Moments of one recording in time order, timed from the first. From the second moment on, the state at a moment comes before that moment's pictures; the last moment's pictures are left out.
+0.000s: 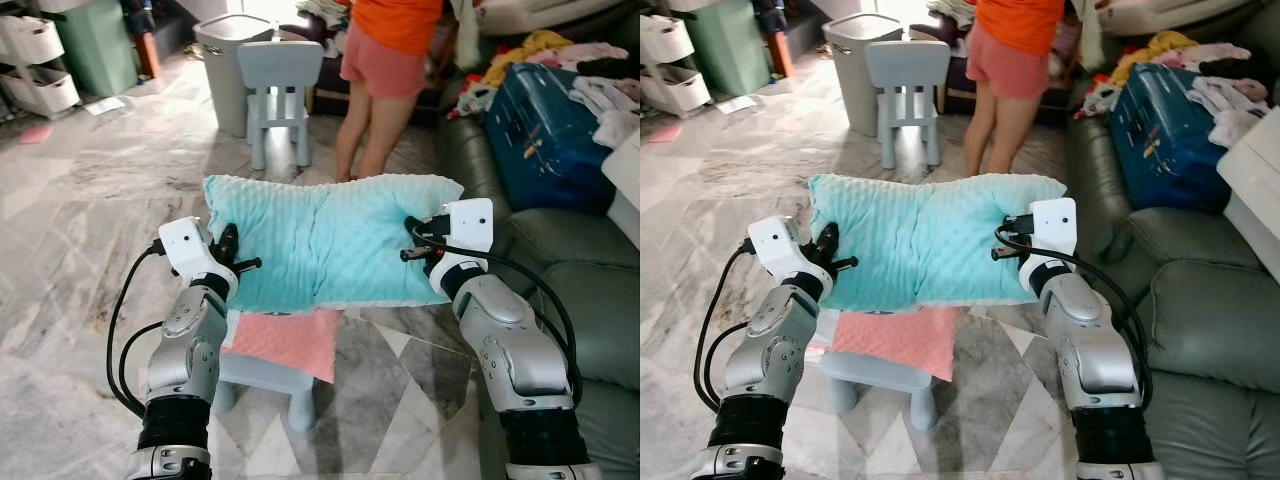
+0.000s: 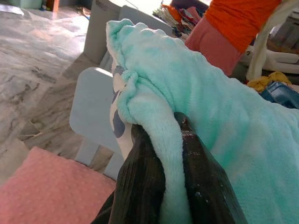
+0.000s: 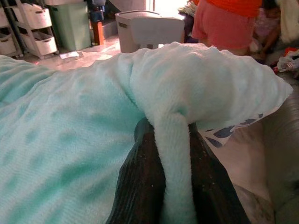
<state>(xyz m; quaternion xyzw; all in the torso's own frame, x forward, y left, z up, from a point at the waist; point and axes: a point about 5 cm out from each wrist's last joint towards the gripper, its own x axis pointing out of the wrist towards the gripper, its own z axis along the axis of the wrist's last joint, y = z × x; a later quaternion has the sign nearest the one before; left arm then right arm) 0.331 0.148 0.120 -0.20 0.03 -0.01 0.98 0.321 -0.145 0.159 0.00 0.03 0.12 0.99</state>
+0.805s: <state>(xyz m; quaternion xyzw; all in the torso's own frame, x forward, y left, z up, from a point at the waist) 0.331 0.141 0.120 -0.21 0.04 -0.02 0.98 0.324 -0.159 0.161 0.02 0.02 0.08 1.00</state>
